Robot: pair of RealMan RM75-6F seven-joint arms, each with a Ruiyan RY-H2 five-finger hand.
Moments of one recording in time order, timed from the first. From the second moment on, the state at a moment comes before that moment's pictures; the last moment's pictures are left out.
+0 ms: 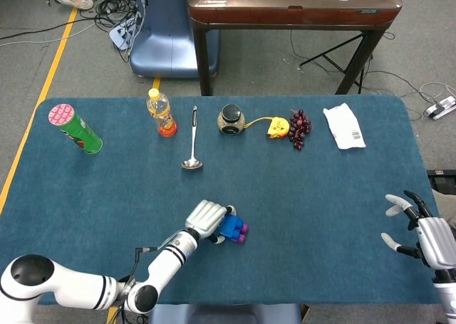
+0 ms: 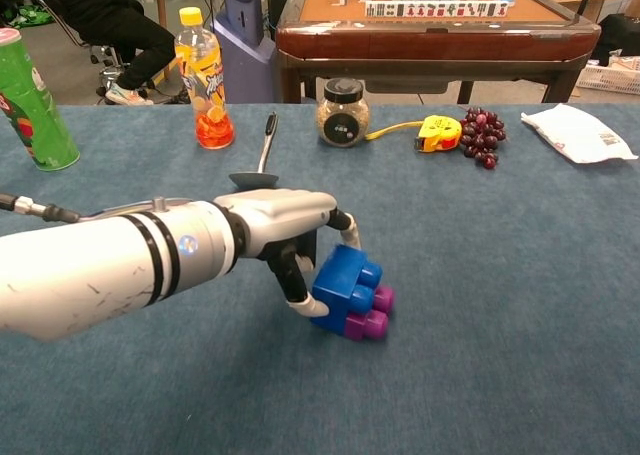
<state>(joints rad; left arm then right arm) -1.00 -1.74 -0.17 -1.66 0.66 0.97 0.67 0.06 -1.16 0.02 -1.39 -1.60 1.52 0.45</state>
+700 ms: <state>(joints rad) -0.89 -1.65 -0.26 -1.73 0.72 1.08 0.40 0.13 -0.99 0.07 -1.67 -1.64 1.54 0.42</state>
